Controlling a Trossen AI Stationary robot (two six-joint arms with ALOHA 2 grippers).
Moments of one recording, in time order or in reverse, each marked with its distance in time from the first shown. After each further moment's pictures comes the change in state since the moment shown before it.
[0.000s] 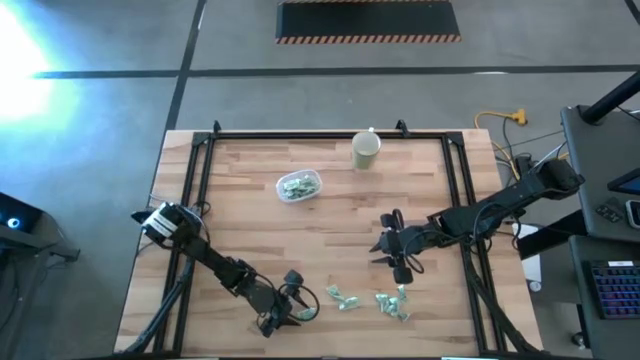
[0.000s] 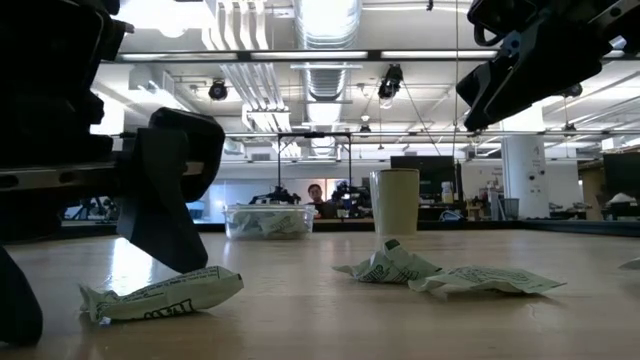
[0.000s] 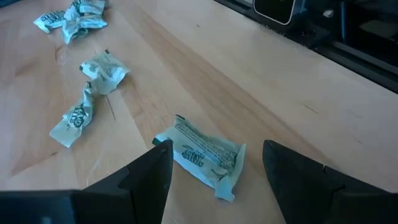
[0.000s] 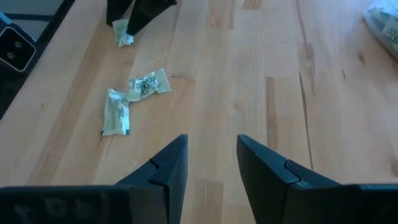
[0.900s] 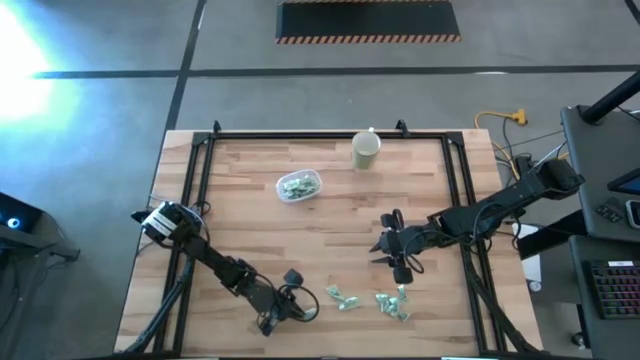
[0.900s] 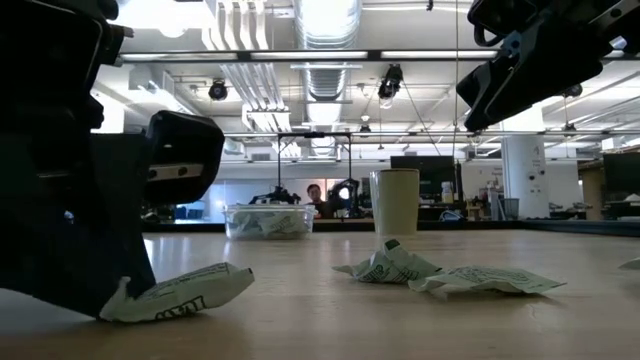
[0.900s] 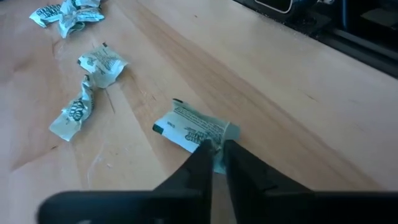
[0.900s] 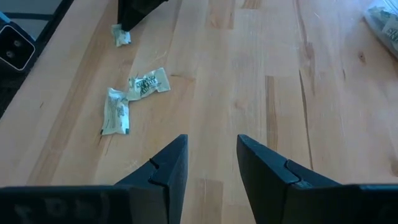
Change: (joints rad) left arm 0.012 -0.007 -0.002 -0.040 0.000 0.014; right arm 0.000 0.000 0.000 -0.002 0.000 -0.001
